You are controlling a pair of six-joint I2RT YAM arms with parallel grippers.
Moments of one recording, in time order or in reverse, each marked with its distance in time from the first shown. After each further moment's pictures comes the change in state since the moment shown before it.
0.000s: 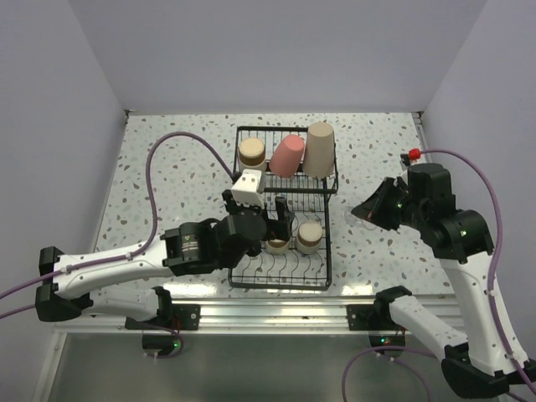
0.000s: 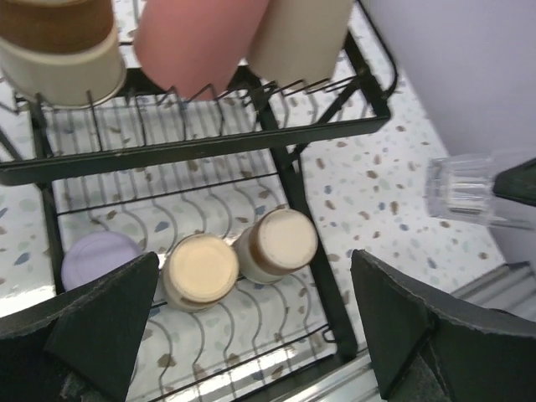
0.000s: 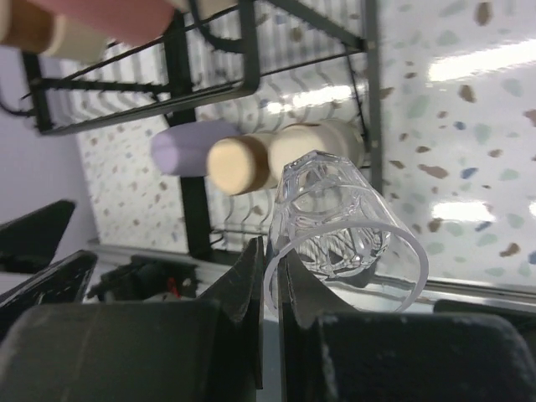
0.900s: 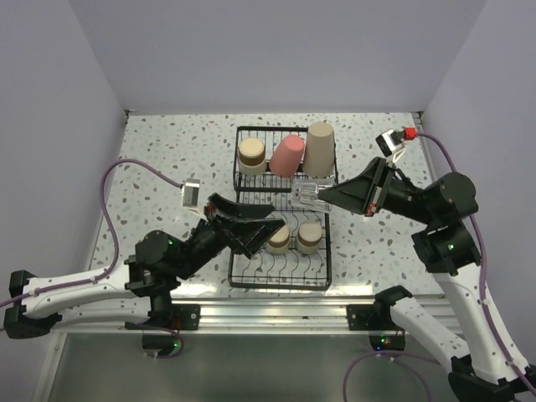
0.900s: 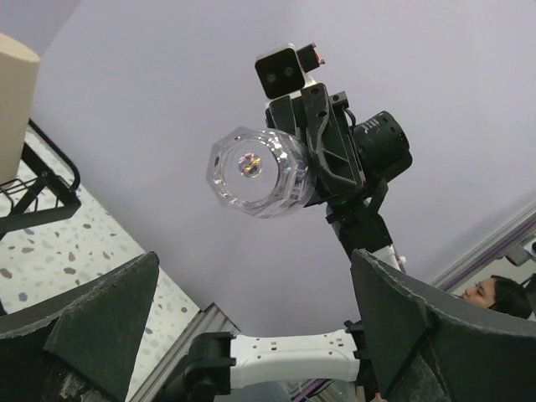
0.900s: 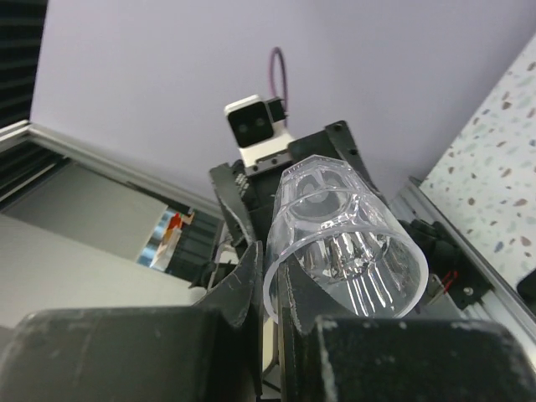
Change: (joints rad) left arm -0.002 -0.414 -0.432 0.911 0.451 0.008; right arm 0.064 -0.122 -0.206 1.044 -0.731 0.571
